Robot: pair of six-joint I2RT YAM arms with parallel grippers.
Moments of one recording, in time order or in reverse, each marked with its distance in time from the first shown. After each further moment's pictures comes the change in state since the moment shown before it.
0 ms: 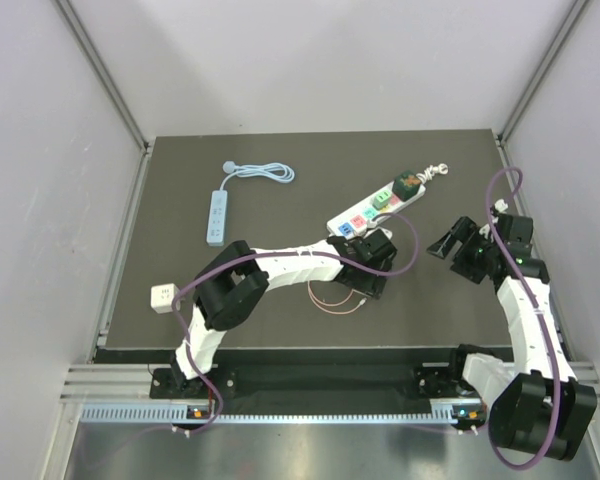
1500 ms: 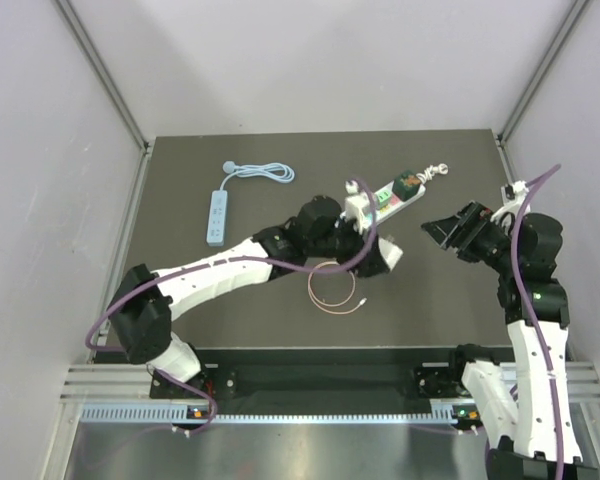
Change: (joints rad) left arm 0.087 -0.513 -0.320 0.437 0.509 0.206; right arm 0.086 -0.286 0.145 0.058 -0.199 0.105
